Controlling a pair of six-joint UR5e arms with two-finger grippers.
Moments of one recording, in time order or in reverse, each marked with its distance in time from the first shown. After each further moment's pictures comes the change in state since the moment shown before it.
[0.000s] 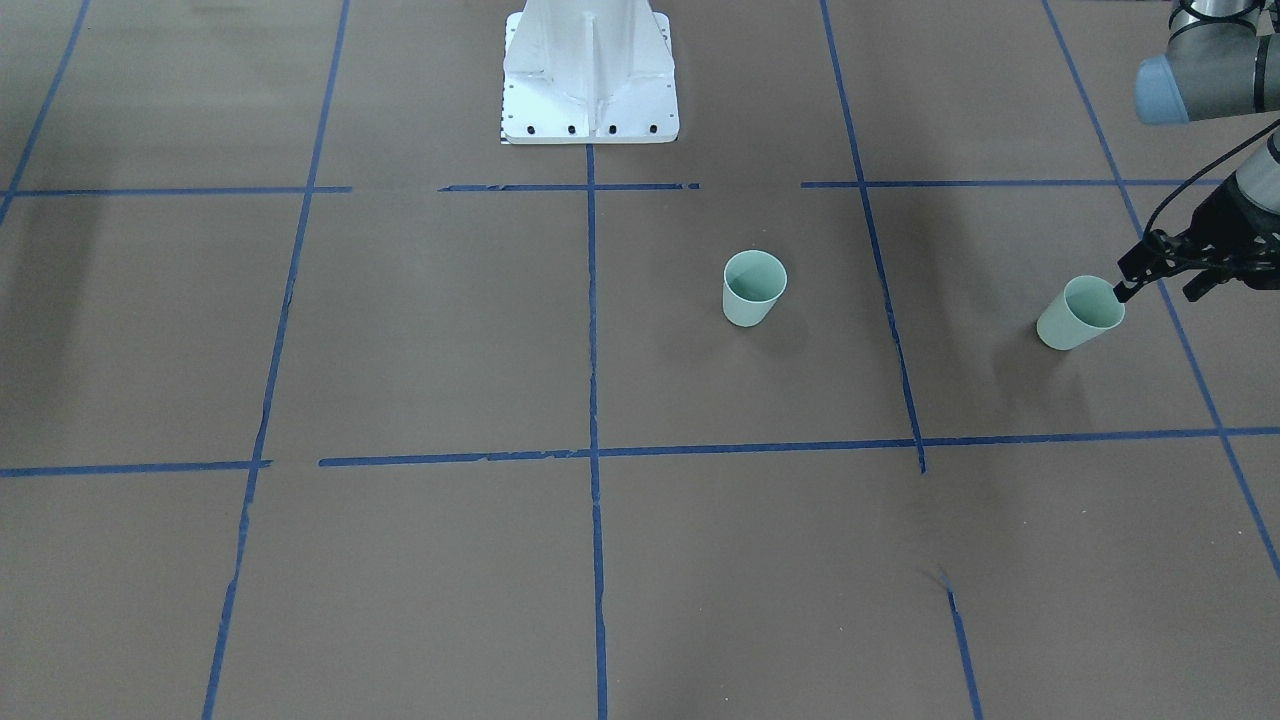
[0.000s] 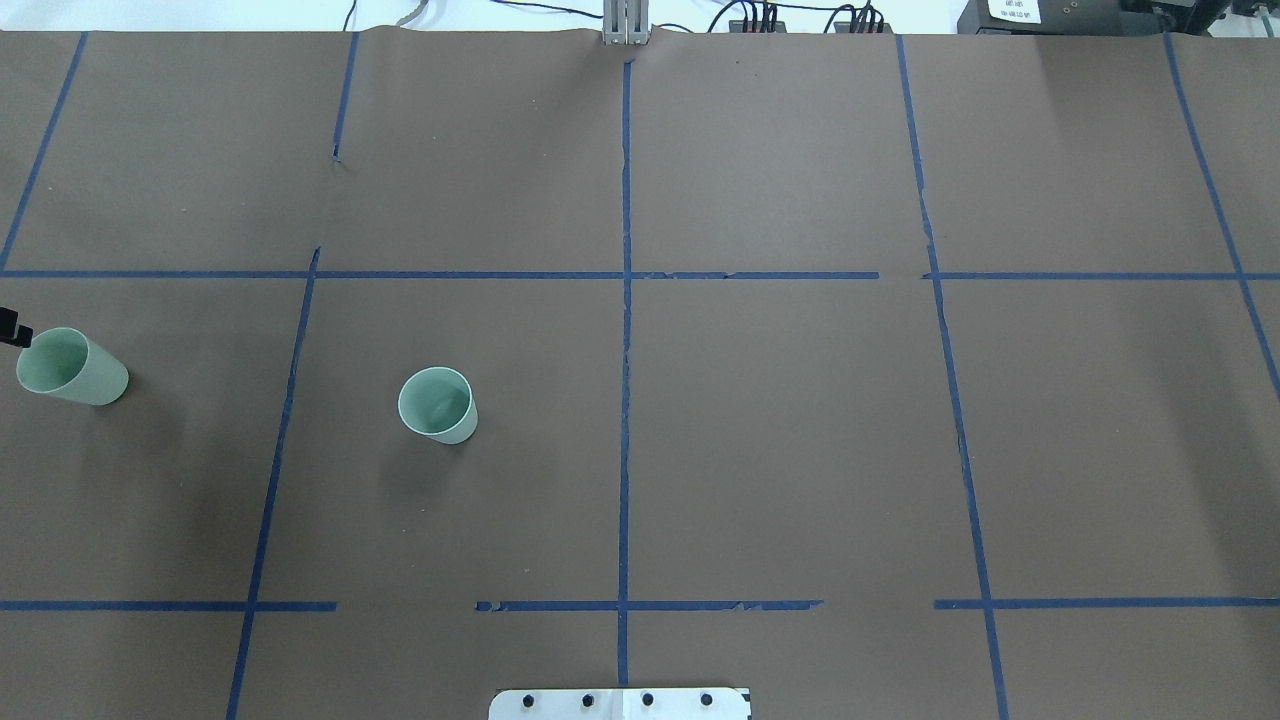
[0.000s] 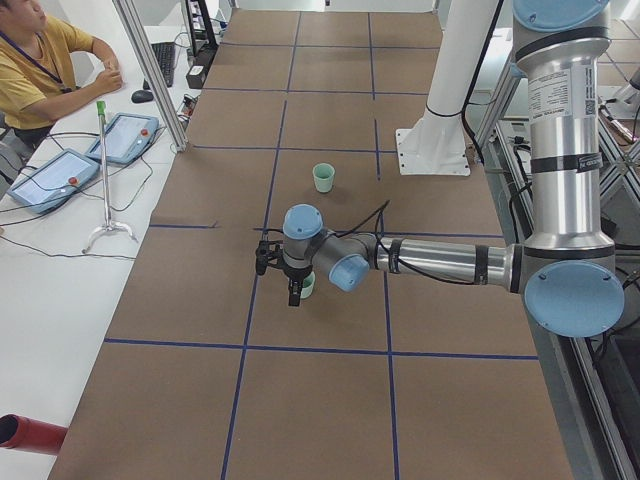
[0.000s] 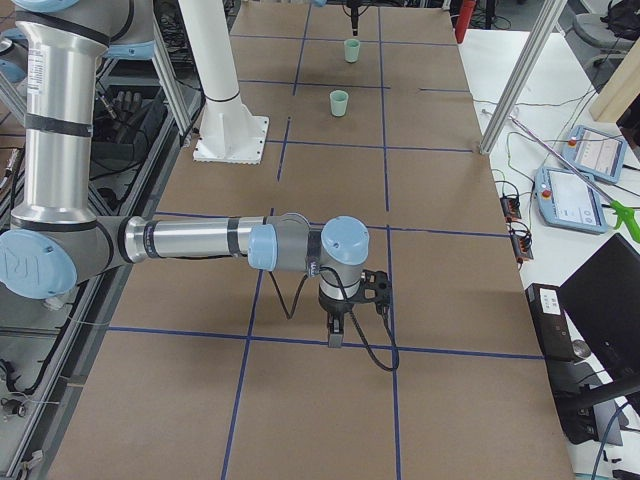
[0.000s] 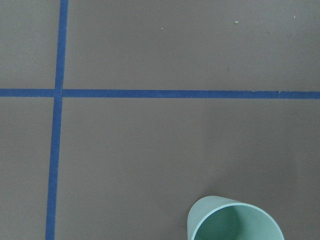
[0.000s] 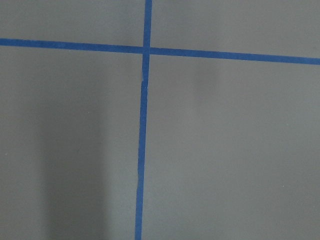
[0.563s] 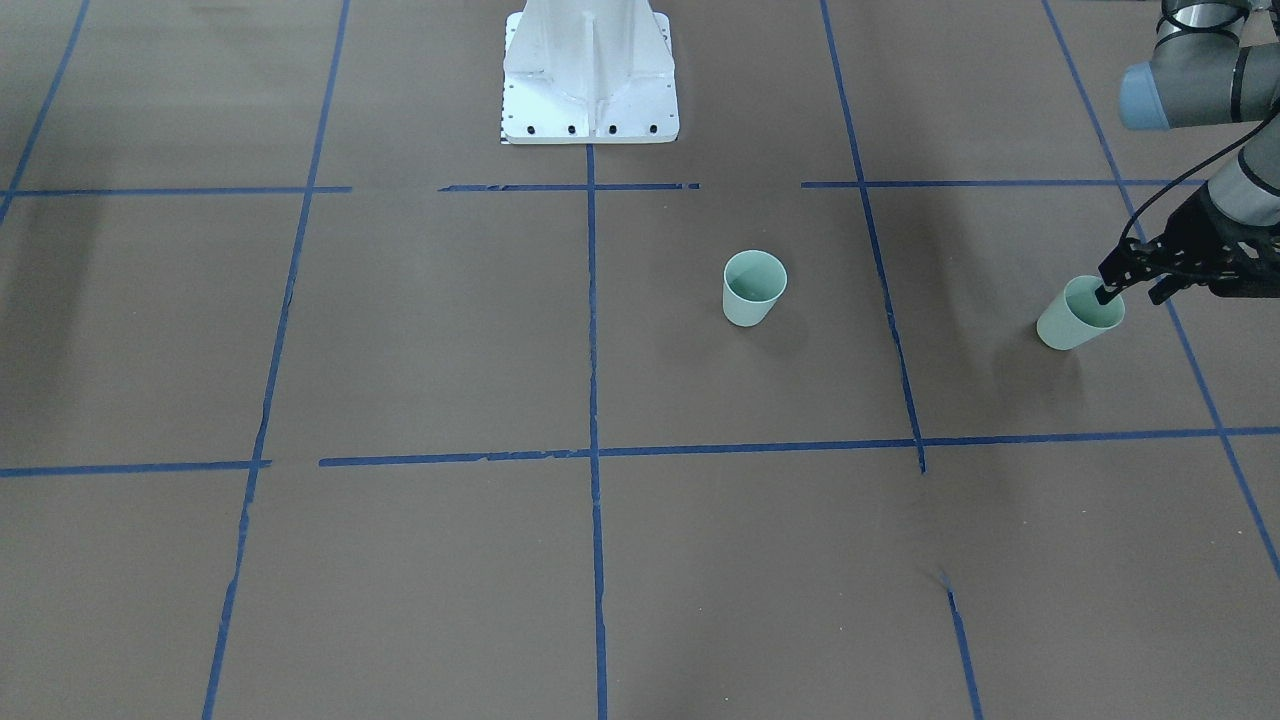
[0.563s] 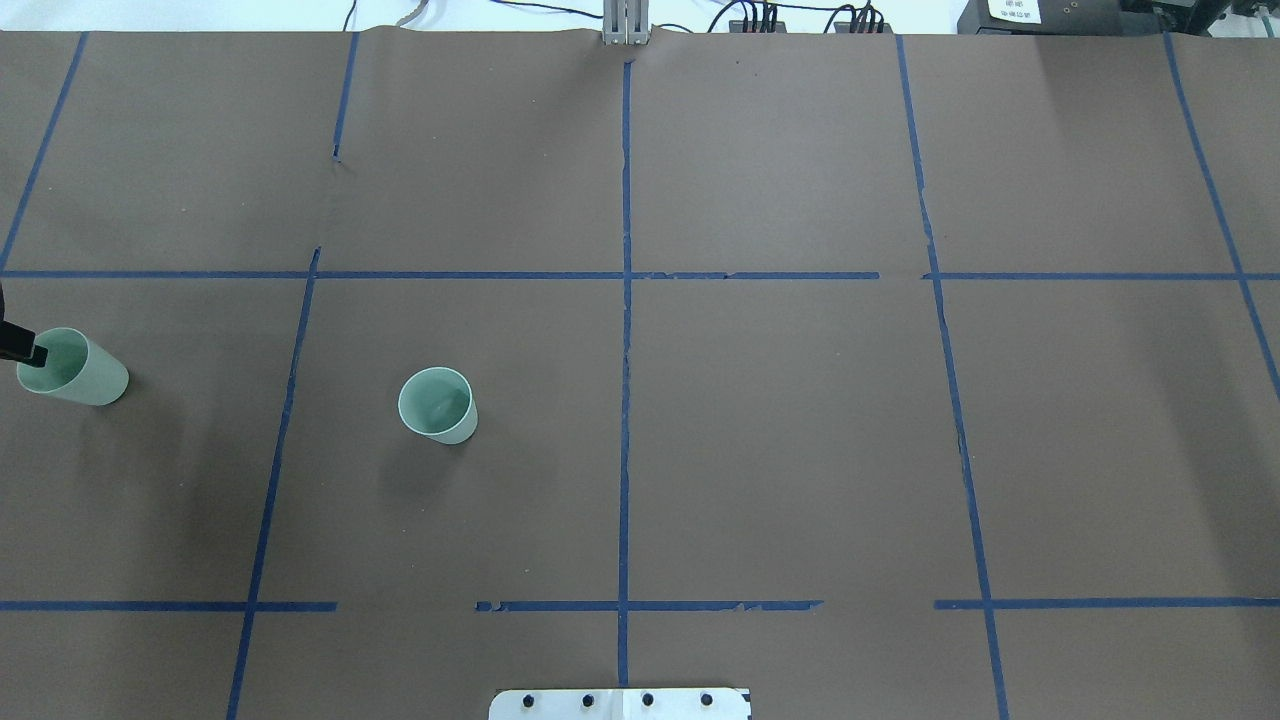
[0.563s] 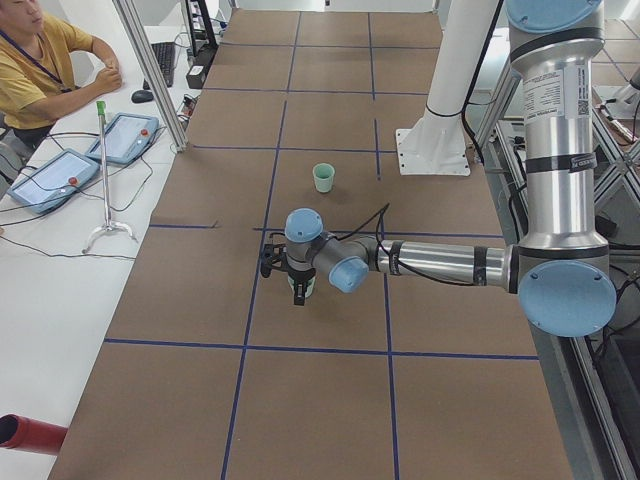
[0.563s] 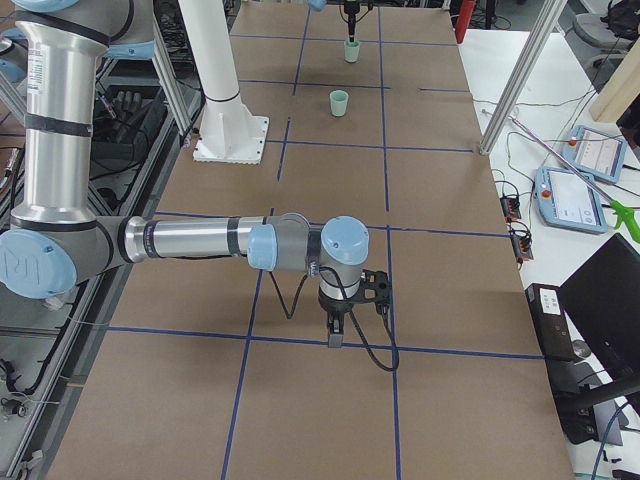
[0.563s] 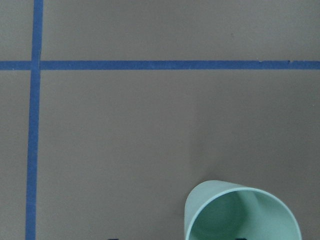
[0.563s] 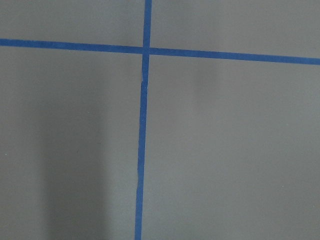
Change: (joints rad) left arm 0.041 -0.003 0.019 0.001 -0.009 -0.008; right arm 0.001 0.000 0.000 0.000 0.000 0.000
